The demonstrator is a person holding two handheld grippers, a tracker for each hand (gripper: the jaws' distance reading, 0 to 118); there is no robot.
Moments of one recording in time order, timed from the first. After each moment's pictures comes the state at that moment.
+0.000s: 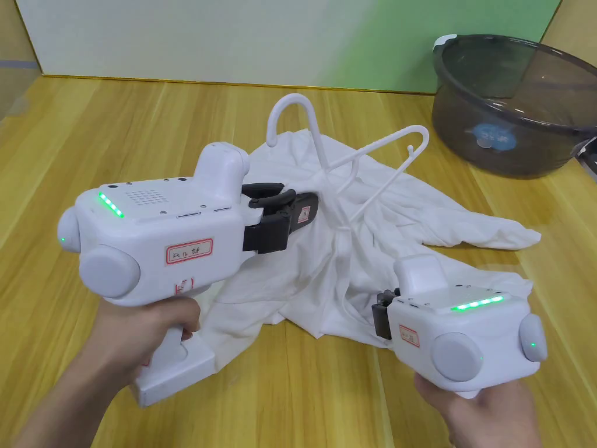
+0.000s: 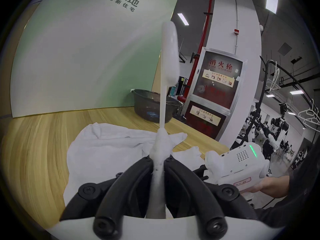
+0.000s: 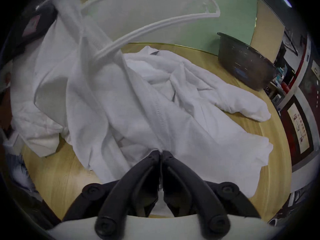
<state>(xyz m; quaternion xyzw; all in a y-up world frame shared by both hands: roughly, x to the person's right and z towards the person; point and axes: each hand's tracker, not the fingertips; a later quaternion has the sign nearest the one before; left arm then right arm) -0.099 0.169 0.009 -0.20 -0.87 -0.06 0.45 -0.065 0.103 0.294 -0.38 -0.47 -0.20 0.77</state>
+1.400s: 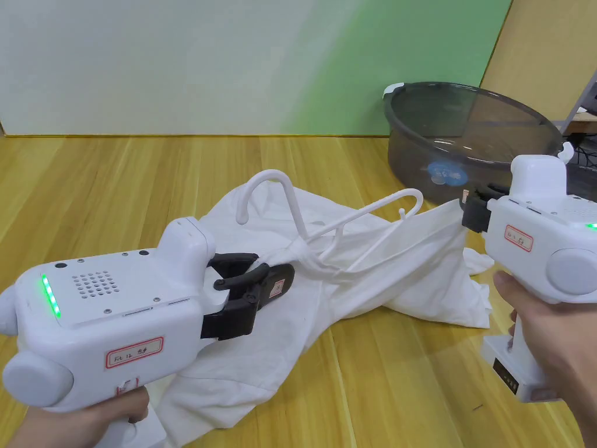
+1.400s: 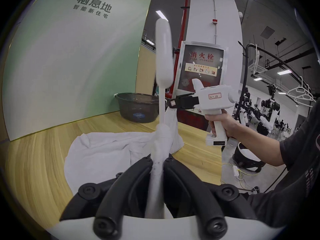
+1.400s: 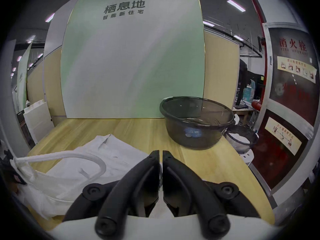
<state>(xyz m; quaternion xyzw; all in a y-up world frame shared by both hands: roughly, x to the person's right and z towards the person) -0.127 0.181 0.021 -0.14 -0.90 -0.09 0.40 0.013 0.219 0.398 -0.16 -0.60 -0.10 0.78</state>
